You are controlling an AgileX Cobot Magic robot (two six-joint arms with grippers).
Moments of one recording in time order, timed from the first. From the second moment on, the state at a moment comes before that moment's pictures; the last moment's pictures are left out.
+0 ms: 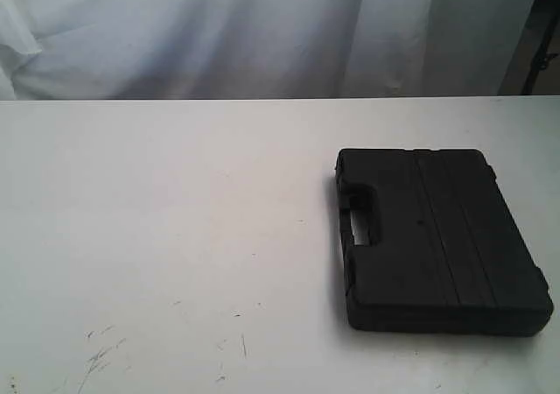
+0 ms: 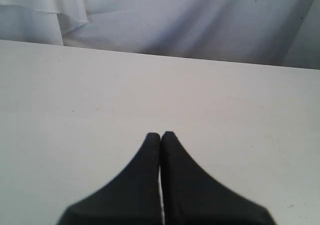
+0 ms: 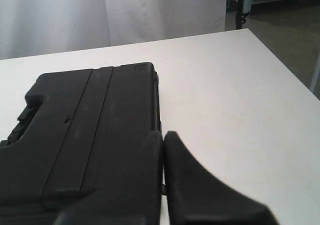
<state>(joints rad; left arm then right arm) -0.01 0.00 0.00 -0.04 0.32 -0.05 0.05 0.01 0.00 0.00 0.35 0.08</state>
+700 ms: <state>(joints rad) -0.01 0.00 0.00 -0.04 0.32 -0.05 0.05 0.01 0.00 0.00 -0.20 0.08</state>
